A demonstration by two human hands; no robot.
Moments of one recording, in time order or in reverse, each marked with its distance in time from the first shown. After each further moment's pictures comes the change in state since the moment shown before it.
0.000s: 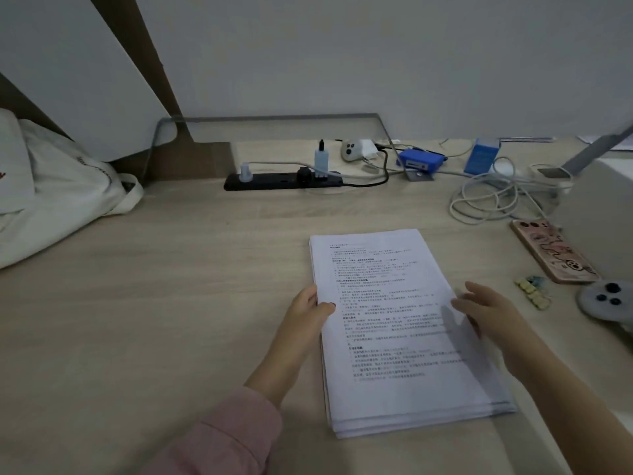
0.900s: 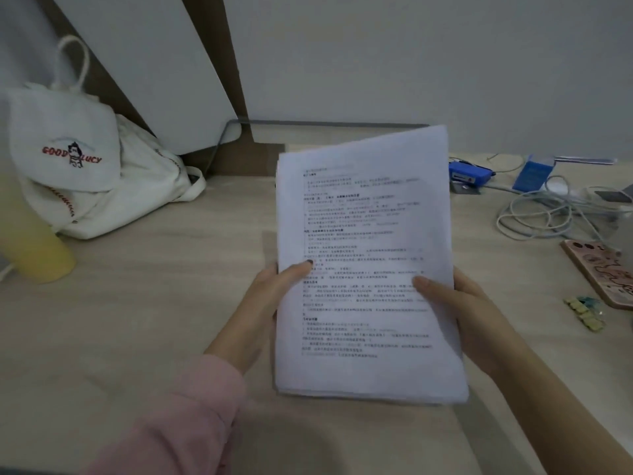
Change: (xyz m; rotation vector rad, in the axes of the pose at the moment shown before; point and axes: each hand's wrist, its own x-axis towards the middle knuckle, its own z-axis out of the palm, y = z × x) left_hand -0.035 0.021 -0.092 -0.222 0.061 0.133; right_hand -0.060 -0.048 0.065 0.413 -0.535 -0.293
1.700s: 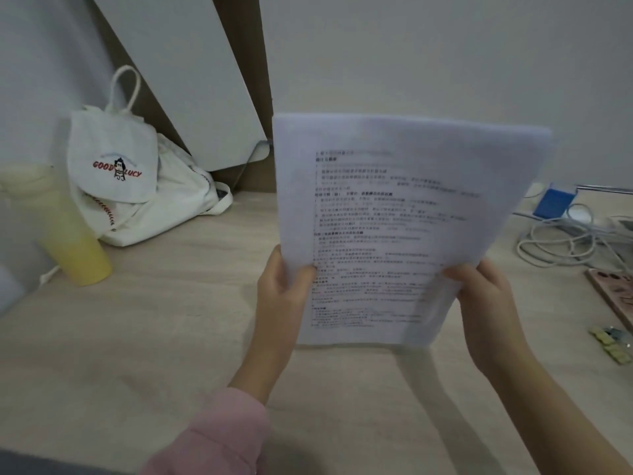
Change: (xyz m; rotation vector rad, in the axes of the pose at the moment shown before) left_hand -0.033 0.026 0.011 0.051 0.291 0.517; right_hand 0.012 -0.019 0.034 -0.017 0.263 -0.351
